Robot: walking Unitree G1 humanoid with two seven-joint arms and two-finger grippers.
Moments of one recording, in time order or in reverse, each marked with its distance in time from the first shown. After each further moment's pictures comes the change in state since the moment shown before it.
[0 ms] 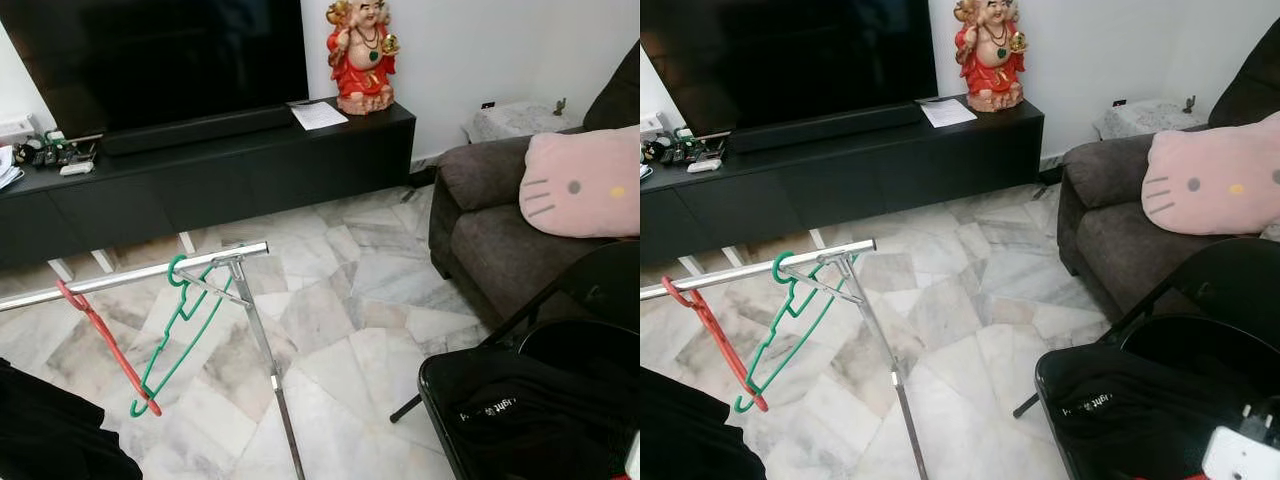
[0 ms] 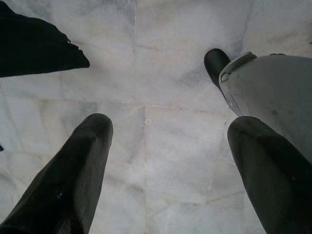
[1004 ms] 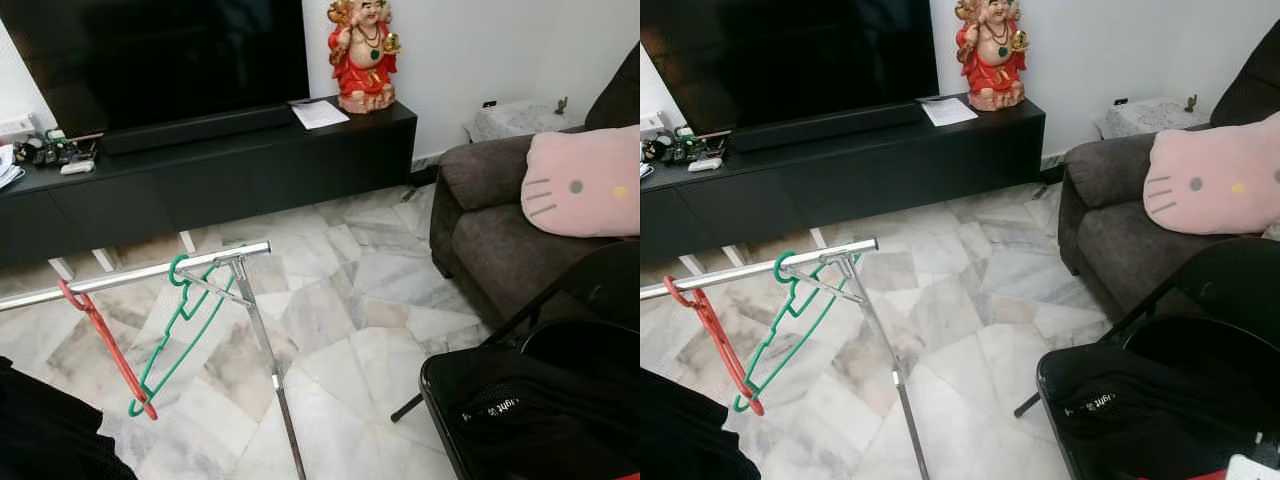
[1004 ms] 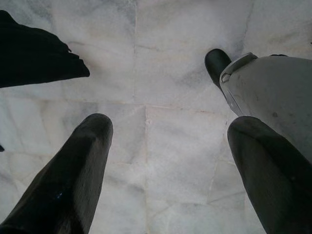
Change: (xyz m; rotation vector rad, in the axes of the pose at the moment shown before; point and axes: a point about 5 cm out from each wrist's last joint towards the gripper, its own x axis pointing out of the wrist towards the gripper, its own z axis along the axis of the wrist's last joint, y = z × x) left arm 0.000 0.000 0.001 0.000 -0.002 0.002; right arm 0.009 0.018 -0.035 -0.042 0.184 0.012
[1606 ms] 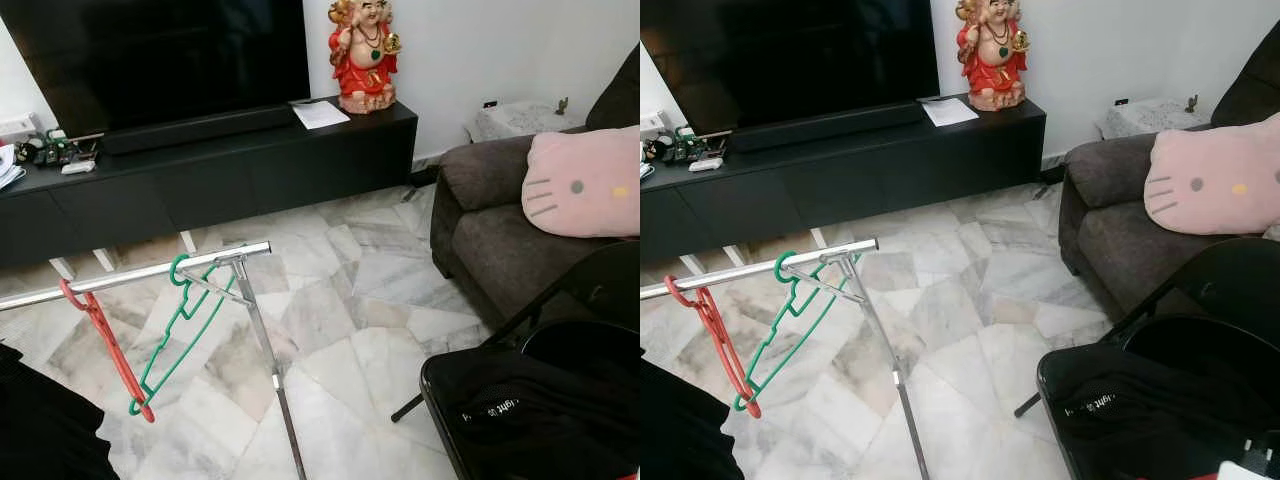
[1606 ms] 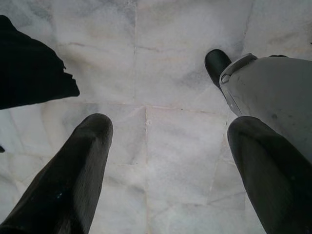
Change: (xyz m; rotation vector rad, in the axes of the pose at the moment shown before) left arm 0.000 0.000 0.000 0.001 0.000 0.002; right arm 0.010 0.009 0.005 0.003 -0.035 0.026
